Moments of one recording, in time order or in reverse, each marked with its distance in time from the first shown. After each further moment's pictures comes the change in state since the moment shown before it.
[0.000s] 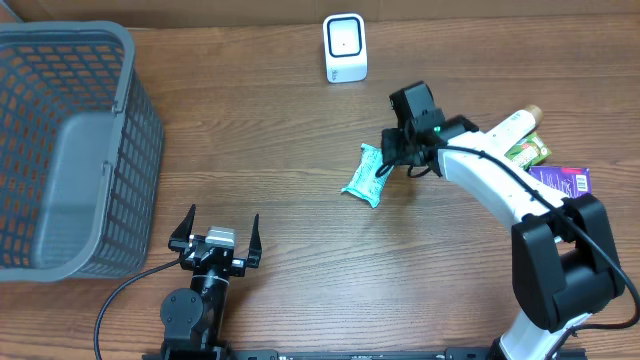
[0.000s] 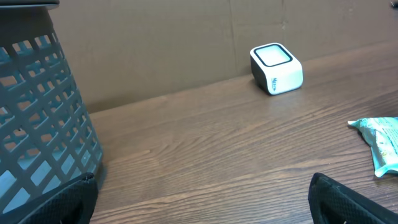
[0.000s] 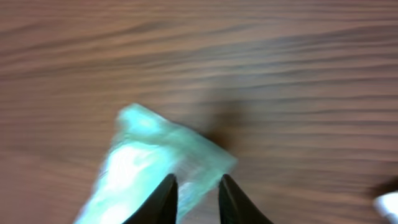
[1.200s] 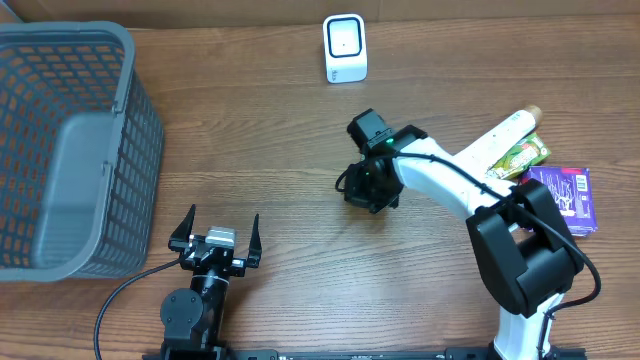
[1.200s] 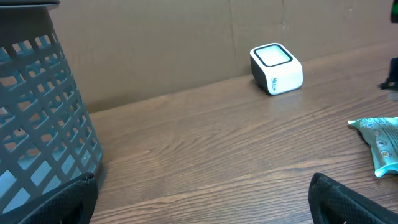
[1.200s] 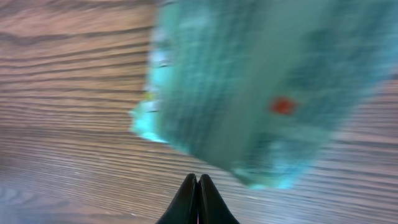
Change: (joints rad) left arm 0.000 0.000 0.000 0.000 0.000 0.000; right arm 0.155 0.130 0.041 -0.223 -0.246 0.369
